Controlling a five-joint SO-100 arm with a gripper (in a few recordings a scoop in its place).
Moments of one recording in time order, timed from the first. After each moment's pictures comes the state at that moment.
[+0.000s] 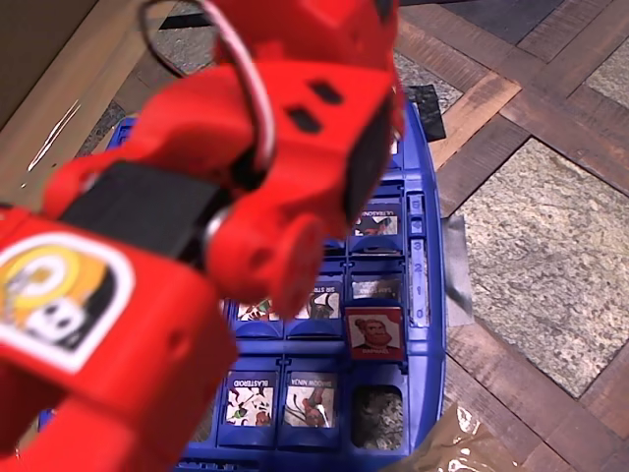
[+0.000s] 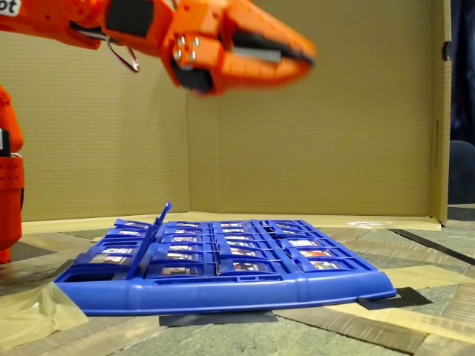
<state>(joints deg) 23.5 110.0 120.1 11.2 157.8</state>
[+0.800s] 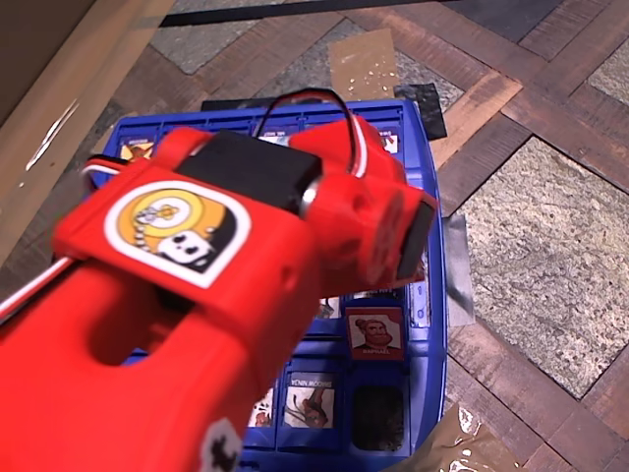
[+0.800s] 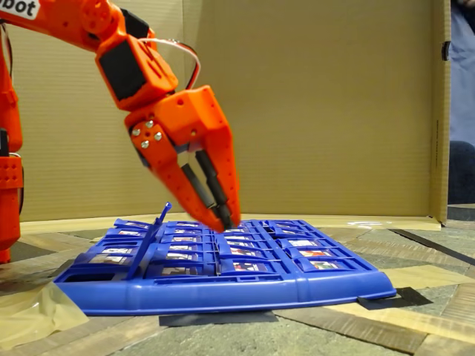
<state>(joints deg) 27.8 98.3 114.8 45.2 148.4</state>
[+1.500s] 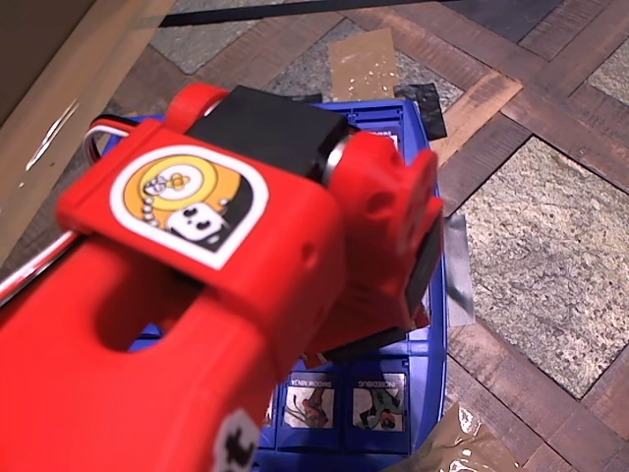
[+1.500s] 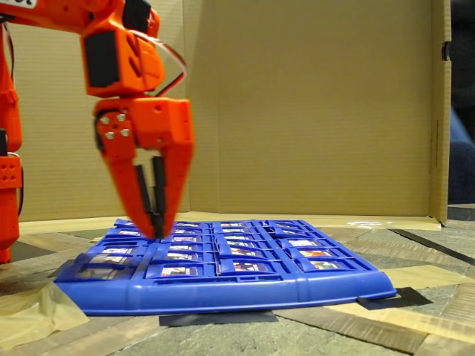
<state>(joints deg) 30.5 97.8 108.0 72.2 133.9</state>
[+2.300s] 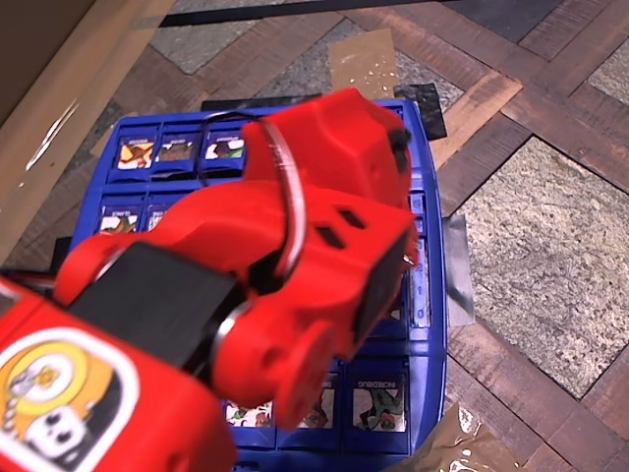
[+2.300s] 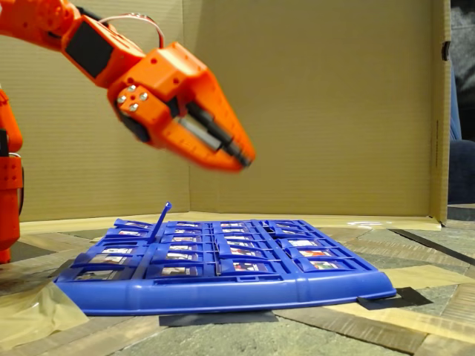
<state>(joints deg) 25.9 120.1 133.0 19.2 151.2</state>
